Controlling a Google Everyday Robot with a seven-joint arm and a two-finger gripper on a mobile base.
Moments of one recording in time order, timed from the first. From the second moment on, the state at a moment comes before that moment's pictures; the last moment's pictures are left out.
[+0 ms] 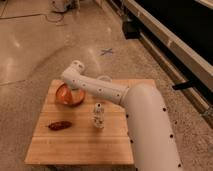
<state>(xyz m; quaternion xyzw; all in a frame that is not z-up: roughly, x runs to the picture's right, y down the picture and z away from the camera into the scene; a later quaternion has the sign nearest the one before) -0.211 -0.014 0.941 -0.11 0.13 0.98 0.07</state>
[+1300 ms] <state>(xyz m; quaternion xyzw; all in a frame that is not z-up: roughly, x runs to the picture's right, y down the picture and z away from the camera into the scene) -0.252 0.054 0.931 -0.14 0.22 0.96 0.12</state>
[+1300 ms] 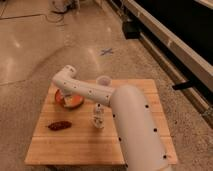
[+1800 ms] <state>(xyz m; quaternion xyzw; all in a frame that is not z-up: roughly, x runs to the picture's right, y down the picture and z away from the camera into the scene) -0.261 0.102 0.893 -0.16 0.27 0.94 0.14</state>
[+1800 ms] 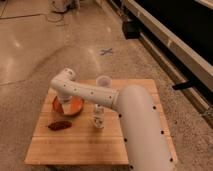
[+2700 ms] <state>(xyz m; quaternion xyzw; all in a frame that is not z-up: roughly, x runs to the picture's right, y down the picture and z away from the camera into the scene) -0.258 0.151 0.853 -0.19 0.34 0.91 0.17</state>
